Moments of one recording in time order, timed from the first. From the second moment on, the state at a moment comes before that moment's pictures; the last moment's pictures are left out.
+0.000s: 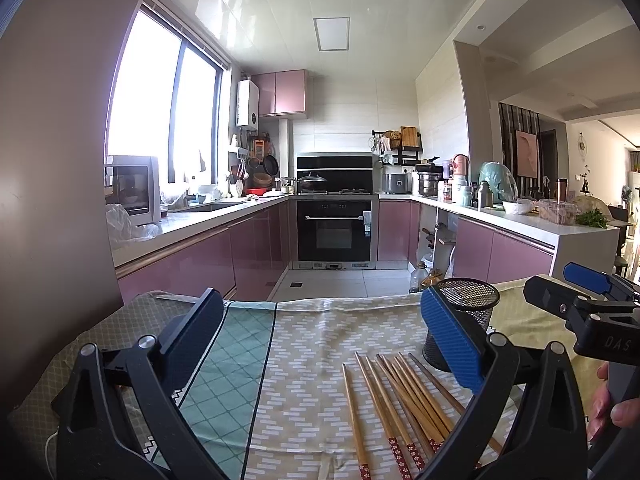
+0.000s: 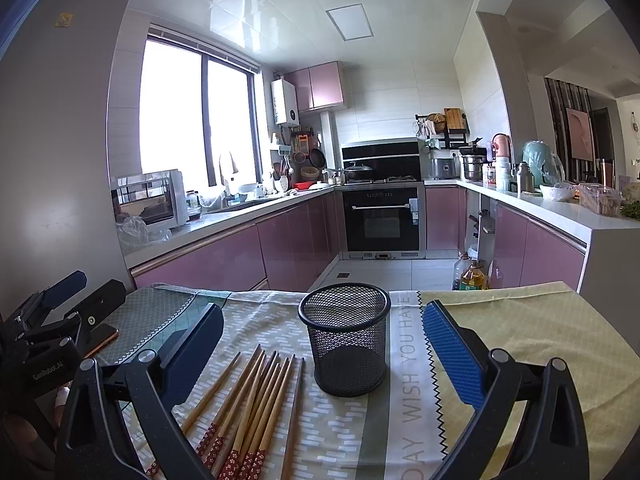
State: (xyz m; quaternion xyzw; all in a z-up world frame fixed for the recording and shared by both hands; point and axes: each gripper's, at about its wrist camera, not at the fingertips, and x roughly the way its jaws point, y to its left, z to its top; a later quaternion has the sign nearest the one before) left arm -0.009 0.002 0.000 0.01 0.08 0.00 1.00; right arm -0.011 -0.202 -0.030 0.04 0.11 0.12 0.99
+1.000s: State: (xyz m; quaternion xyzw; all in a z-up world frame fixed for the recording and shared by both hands) left arm 0.034 0.003 -0.031 0.05 0.23 -0.07 0.97; right arm 0.035 -0.184 -0.081 -0.01 0.31 0.17 0.93
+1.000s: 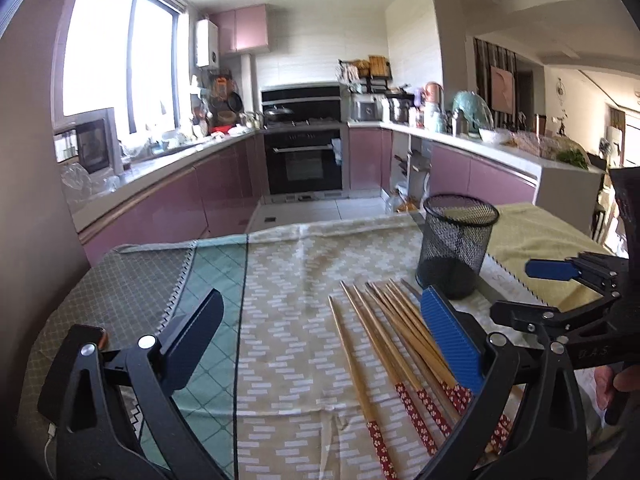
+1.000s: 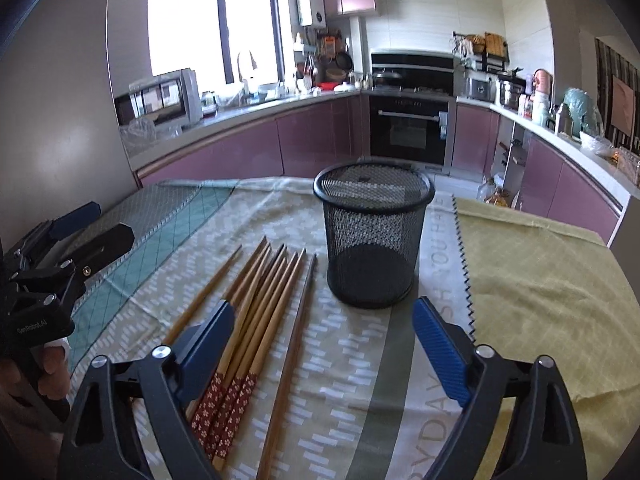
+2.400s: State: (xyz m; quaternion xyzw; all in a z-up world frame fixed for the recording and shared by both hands) left arm 0.089 0.009 -0.039 -0.04 0.38 -0.19 0.90; right arm 0.053 -0.200 -0.050 0.05 0.32 0.26 0.91
